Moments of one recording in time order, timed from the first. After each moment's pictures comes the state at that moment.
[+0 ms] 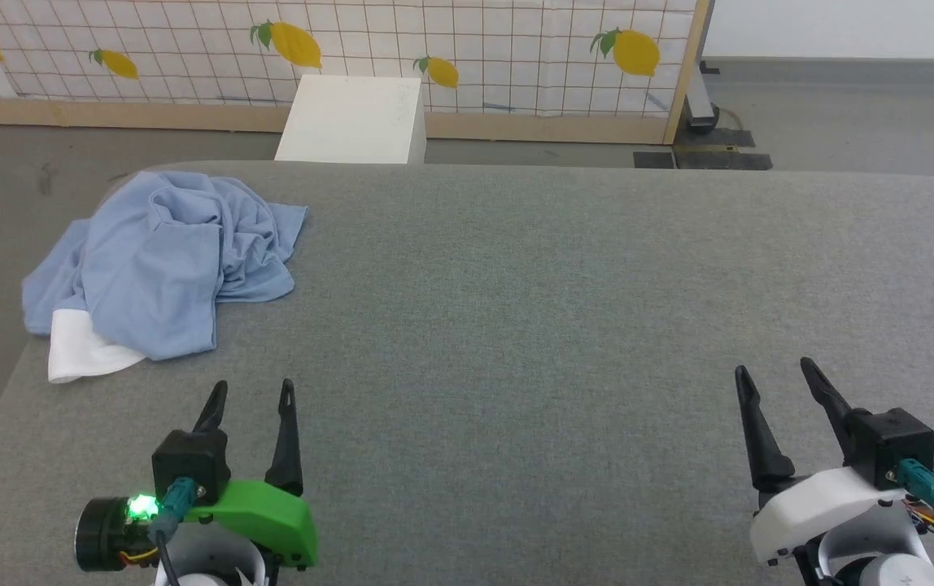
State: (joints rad) left arm 0.02 0.05 -0.02 0.00 -0.03 0.00 -0.04; right arm 0.02 -0.05 -0.04 0.02 0.03 0.13 -0.03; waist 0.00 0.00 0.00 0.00
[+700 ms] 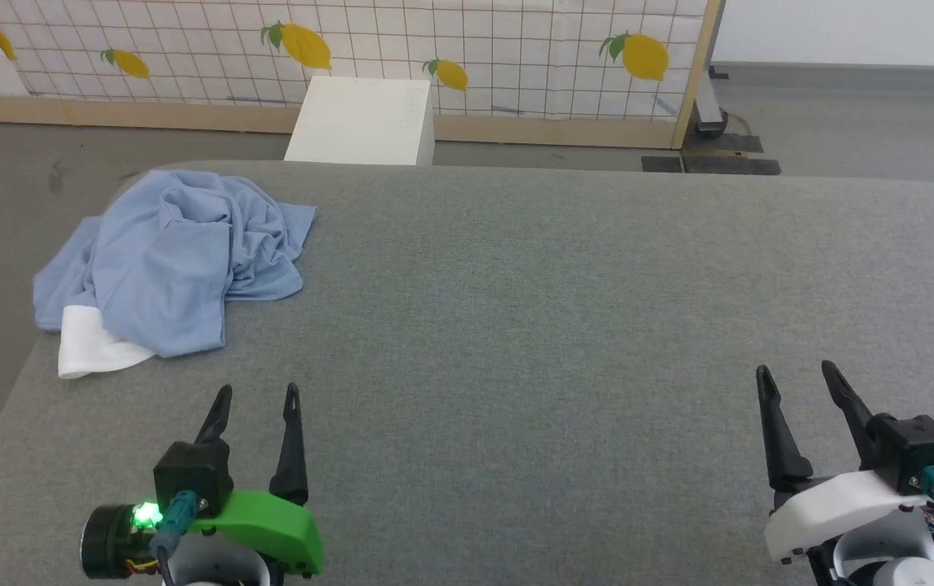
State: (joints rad) left arm 0.03 0.05 -0.03 0.00 -0.05 0.01 -0.08; right arm 0.02 -0.05 -0.08 0.05 0.06 0.13 -0.08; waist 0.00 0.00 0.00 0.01
